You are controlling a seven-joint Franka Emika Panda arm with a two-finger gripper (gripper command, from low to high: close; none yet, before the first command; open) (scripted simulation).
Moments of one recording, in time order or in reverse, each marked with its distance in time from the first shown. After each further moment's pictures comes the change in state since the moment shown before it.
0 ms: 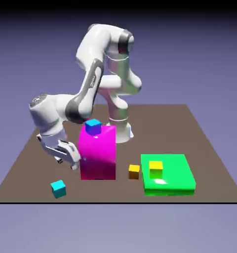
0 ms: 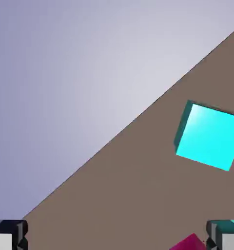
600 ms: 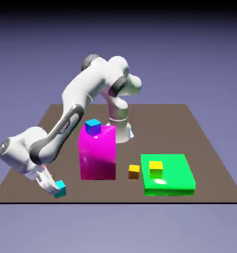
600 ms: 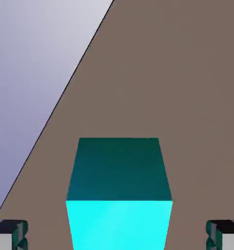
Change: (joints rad) arm 0.015 0.516 -0.185 0.308 0.281 -0.325 -0.010
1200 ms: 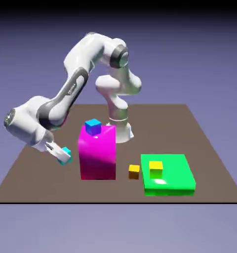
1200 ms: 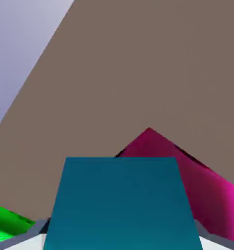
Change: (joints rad) arm -0.076 -0.523 0.166 -0.184 -0.350 -0.200 0.074
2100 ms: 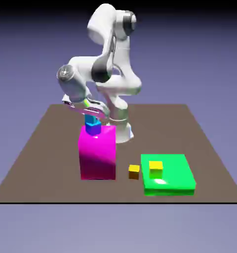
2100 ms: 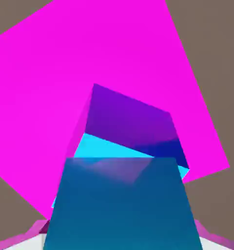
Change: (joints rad) arm -0.065 -0.659 0.281 -0.558 -0.404 0.061 0.051
